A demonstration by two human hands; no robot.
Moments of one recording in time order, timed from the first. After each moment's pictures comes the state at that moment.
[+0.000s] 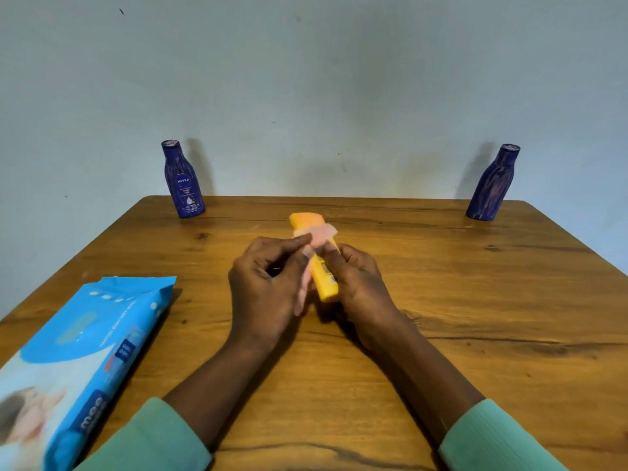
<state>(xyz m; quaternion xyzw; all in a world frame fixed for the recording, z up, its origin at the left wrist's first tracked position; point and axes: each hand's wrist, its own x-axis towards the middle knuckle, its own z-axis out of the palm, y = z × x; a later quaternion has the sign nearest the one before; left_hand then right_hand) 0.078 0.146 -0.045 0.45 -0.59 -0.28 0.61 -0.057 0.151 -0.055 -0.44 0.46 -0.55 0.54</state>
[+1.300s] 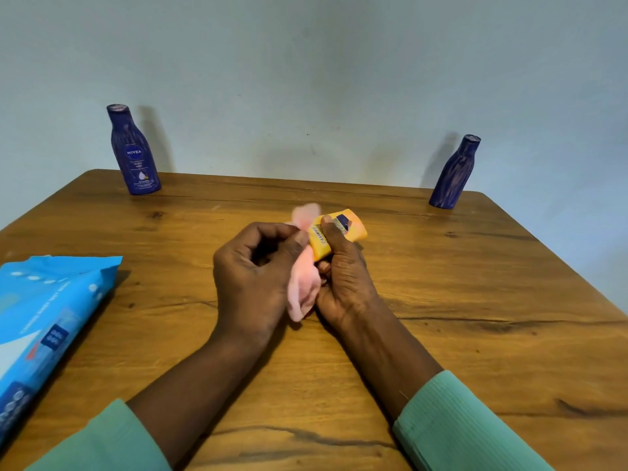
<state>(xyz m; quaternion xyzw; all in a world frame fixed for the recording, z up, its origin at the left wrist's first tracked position) 0.044 0.168 -0.059 0.39 -0.54 -0.38 0.64 -0.065 0.147 -0.061 -0.11 0.36 -0.67 0.64</state>
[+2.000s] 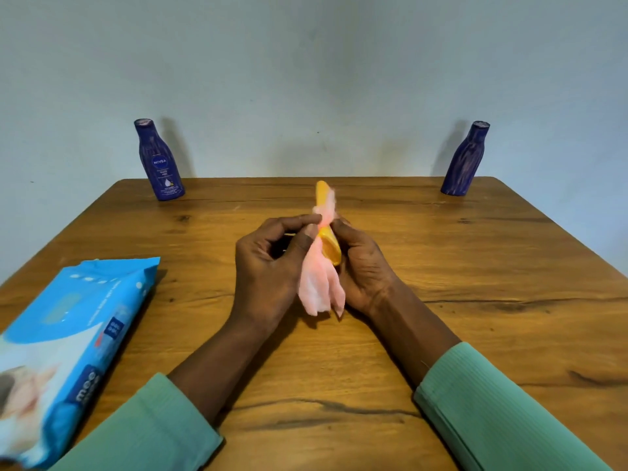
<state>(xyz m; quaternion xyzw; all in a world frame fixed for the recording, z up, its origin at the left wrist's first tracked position) 0.057 0.165 -0.053 0.36 -0.61 -0.38 0.60 -0.076 0.150 -0.062 -0.19 0.30 -0.61 0.71</state>
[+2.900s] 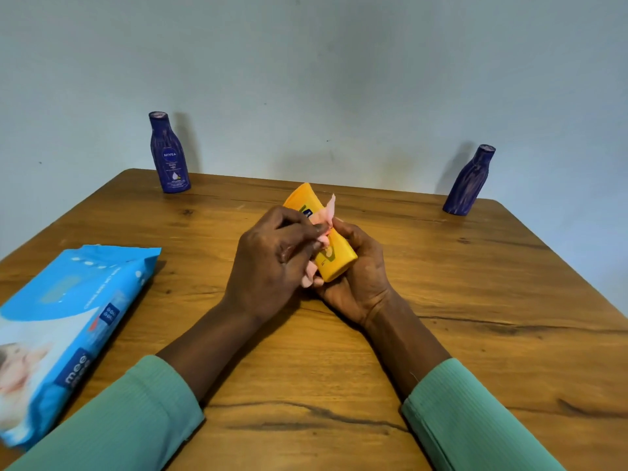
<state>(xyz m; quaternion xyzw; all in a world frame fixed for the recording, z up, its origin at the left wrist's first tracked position) 0.074 0.146 -0.048 0.35 -0.78 -0.11 0.51 -0.075 0.157 -0.053 -0.25 0.25 -0.56 0.75</state>
